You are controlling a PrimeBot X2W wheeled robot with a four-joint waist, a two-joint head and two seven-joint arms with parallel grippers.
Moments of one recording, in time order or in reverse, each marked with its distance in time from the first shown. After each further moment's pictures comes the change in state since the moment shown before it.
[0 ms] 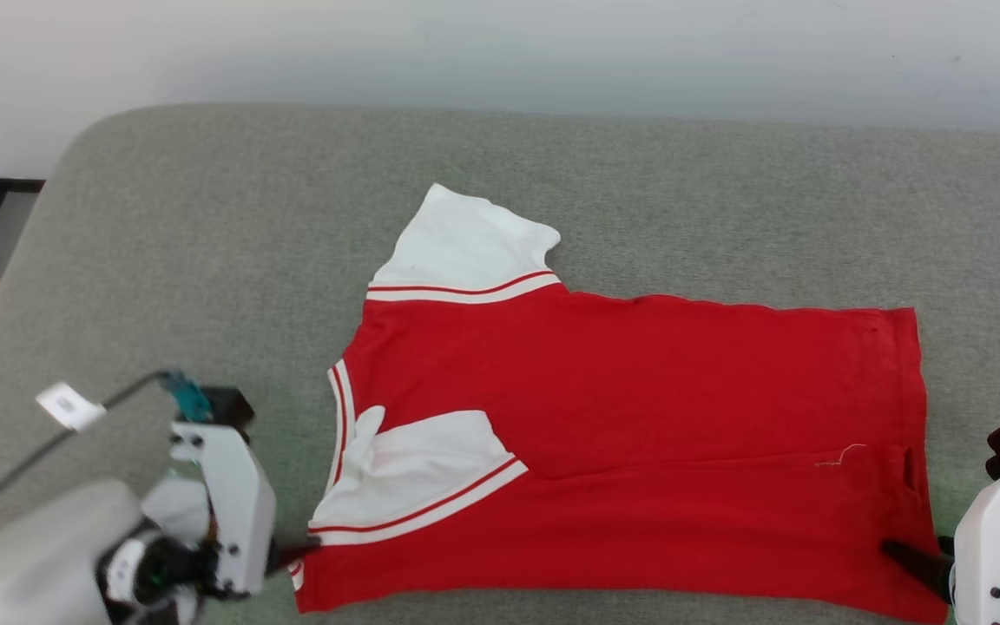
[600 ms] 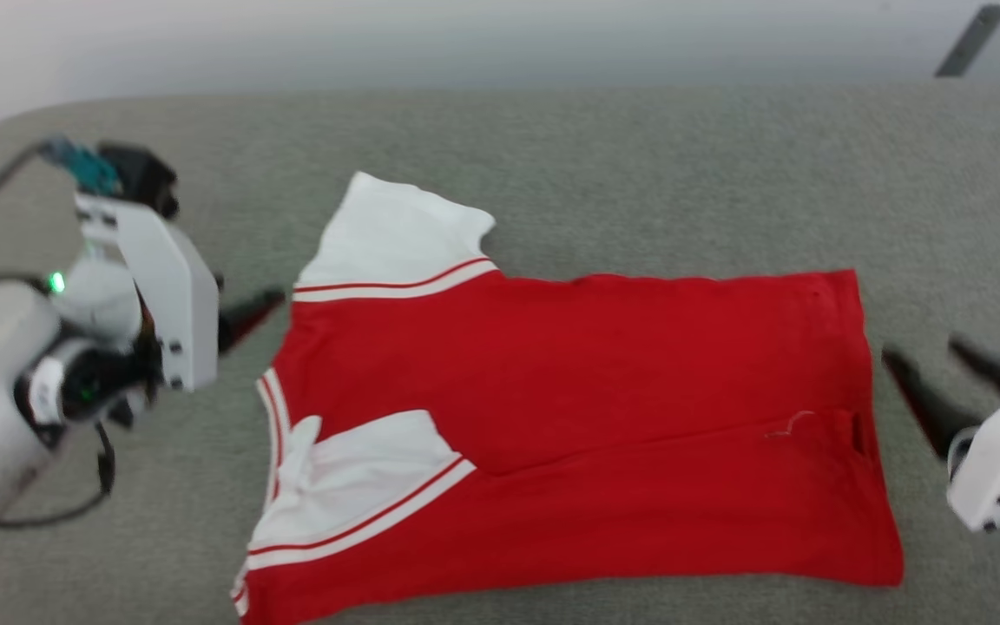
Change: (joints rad) left arm -0.282 0.029 0.124 0.009 0.116 -0.033 -0.068; right arm -0.079 0.059 -0.031 -0.253 -0.094 0.000 -0.291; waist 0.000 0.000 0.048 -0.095
